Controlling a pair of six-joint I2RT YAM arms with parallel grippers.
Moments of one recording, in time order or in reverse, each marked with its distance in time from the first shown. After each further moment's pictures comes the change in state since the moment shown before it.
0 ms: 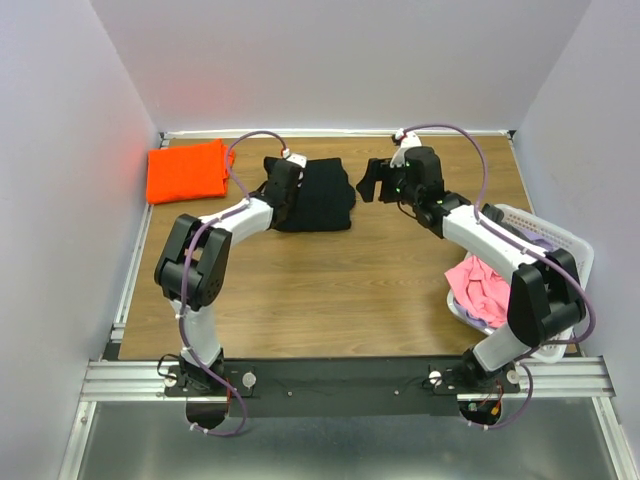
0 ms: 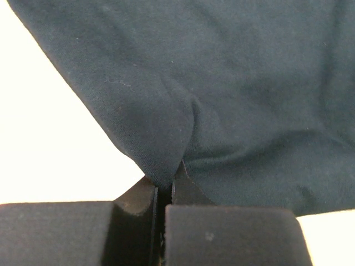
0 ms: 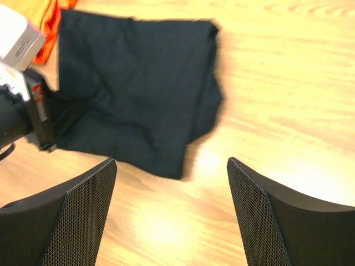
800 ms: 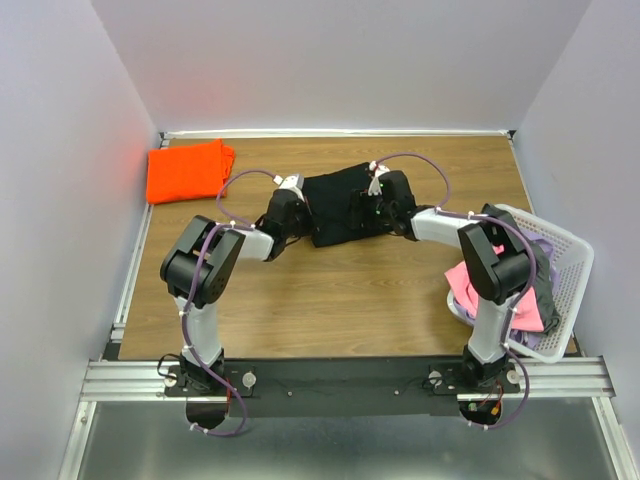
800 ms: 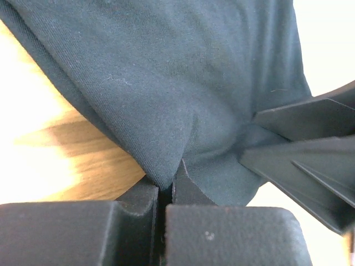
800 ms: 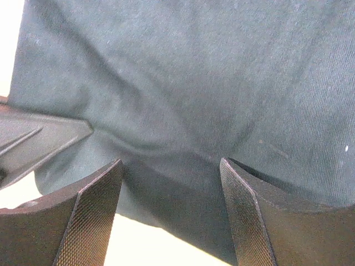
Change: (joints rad) left arm -0.025 0.029 -0.351 0.667 0.391 -0.583; right arm 0.010 0.362 -0.015 0.160 -0.148 0.036
